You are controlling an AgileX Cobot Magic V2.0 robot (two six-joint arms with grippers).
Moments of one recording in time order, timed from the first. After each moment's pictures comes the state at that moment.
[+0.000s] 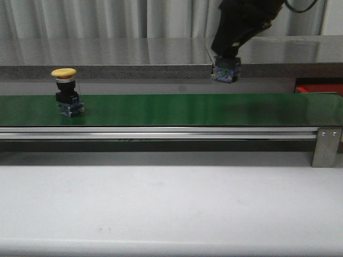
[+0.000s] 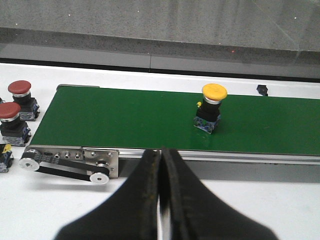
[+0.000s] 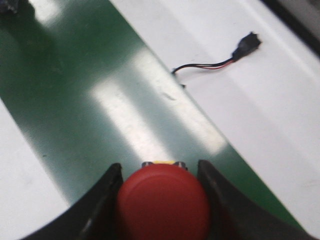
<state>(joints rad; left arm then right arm) 0.06 0.43 -0.48 -0.40 0.49 0.25 0.15 1.89 -1.73 0.53 0.92 -0.78</state>
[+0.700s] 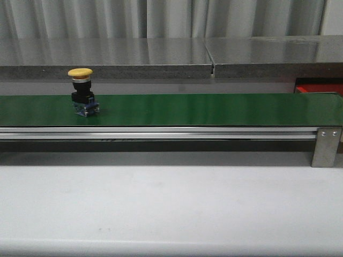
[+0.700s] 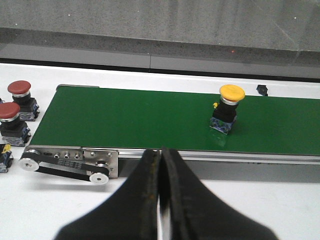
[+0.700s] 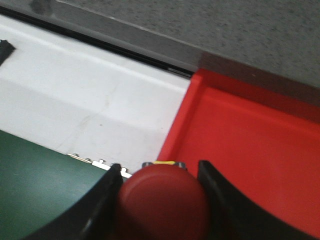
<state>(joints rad) 0.06 0.43 -0.48 -0.40 0.49 0.25 -0.34 1.89 -1.83 0.53 0.93 -0.74</state>
